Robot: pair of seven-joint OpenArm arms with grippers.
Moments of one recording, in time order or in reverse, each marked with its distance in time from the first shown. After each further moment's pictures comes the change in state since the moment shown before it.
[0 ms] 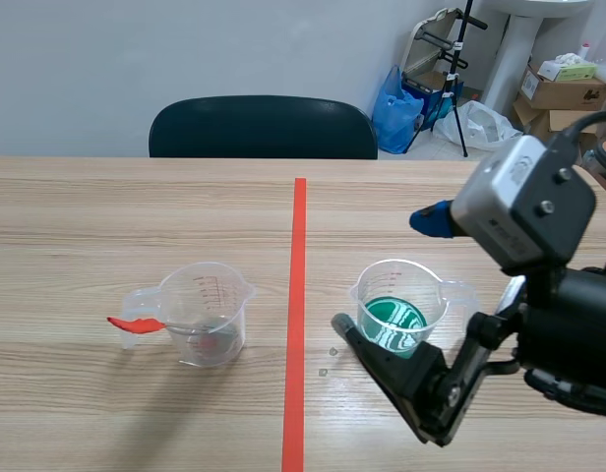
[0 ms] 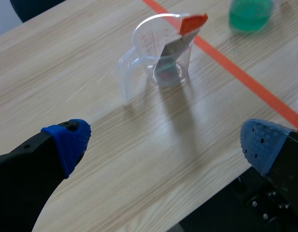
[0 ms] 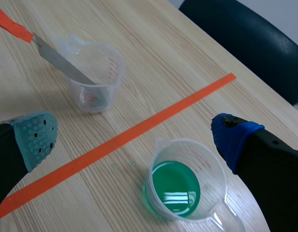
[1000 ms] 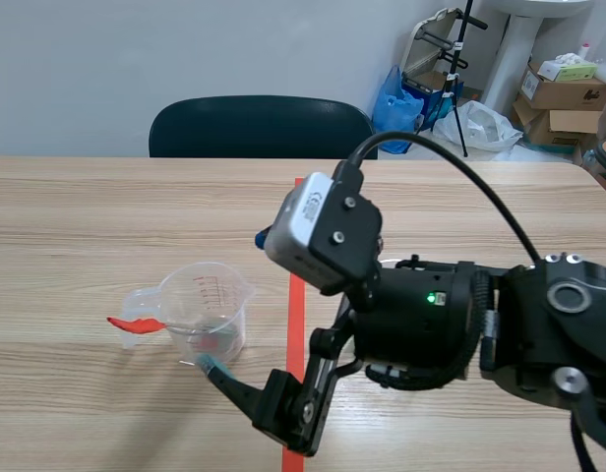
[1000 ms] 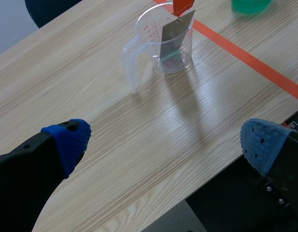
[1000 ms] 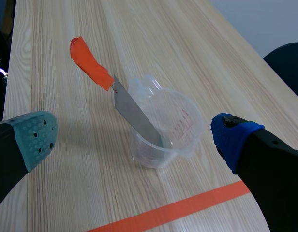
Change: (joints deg) left arm 2.1 6.1 -1.7 -3.4 10.1 1.1 -11.0; right arm 22.5 -5.4 -24.0 -14.9 -5.2 6.0 3.5
